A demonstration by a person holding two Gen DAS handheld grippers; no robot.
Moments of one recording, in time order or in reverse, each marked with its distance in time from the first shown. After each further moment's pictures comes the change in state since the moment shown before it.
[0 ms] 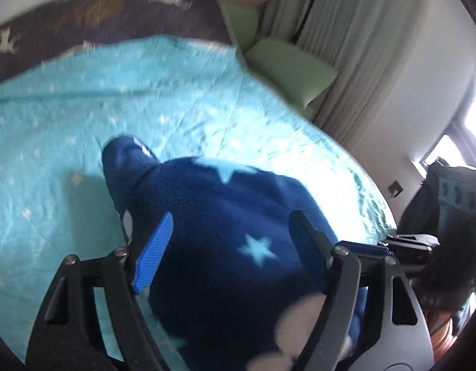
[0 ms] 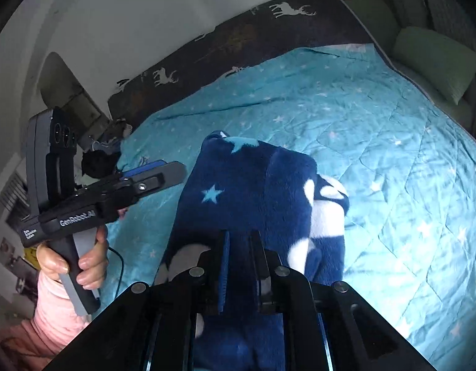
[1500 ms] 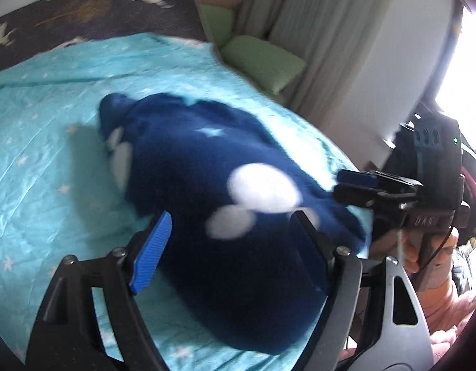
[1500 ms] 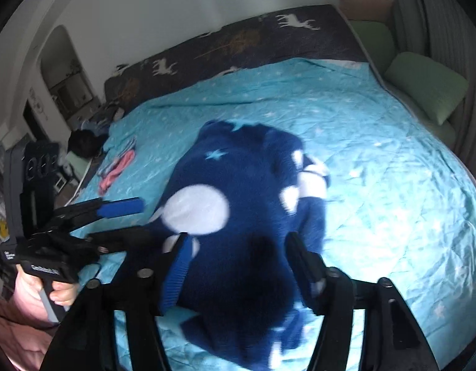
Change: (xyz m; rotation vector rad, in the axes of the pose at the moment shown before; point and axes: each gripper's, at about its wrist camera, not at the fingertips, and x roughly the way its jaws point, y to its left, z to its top) left arm -0.059 -0.012 -0.115 0.037 -0.051 -0.093; right arm -0.045 0.005 -0.063 -0.082 -0.068 -0.145
